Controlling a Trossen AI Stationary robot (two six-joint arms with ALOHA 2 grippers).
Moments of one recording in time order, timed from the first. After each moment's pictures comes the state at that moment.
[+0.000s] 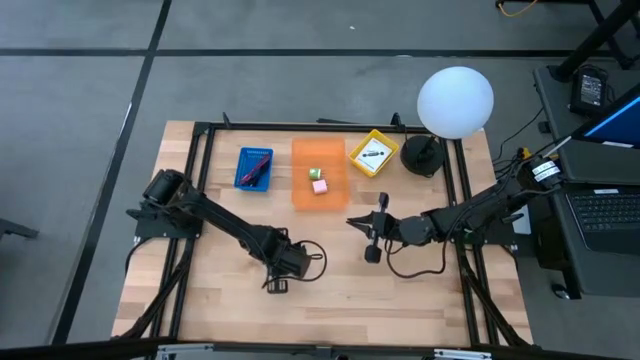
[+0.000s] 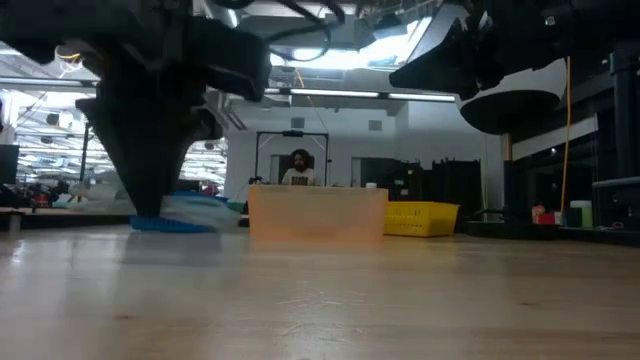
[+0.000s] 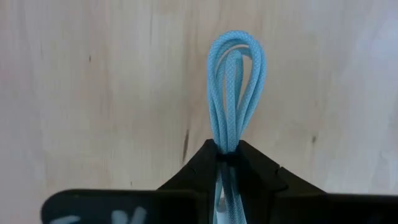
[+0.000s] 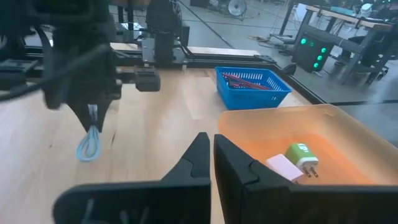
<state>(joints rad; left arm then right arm) -0.38 1.85 1.23 -0.79 -0.03 -0.48 0.37 1.39 0.54 0.59 0.62 0.04</state>
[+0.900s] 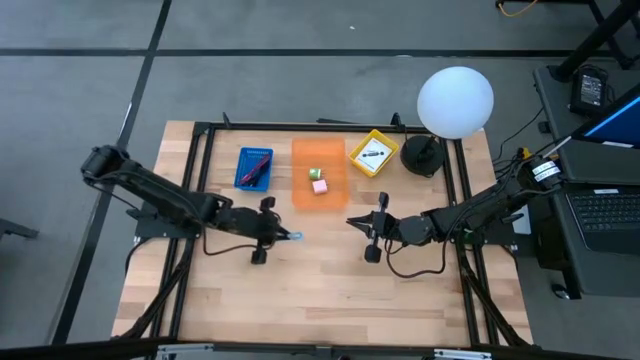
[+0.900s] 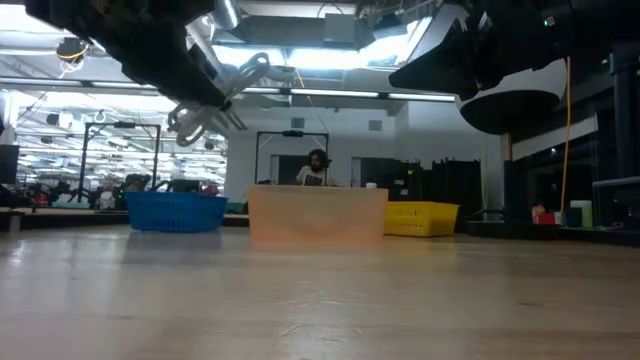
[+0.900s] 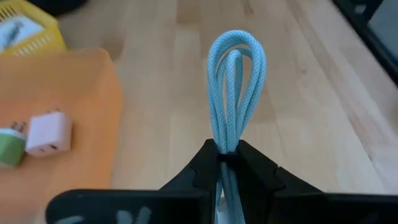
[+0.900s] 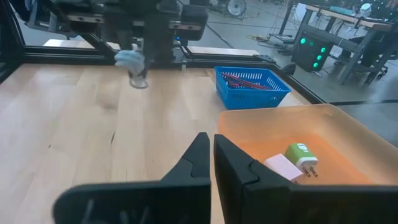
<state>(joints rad) -0.30 1.20 0.62 -0.03 -0.22 -0.15 0.36 1.39 0.54 0.59 0.62 0.04</state>
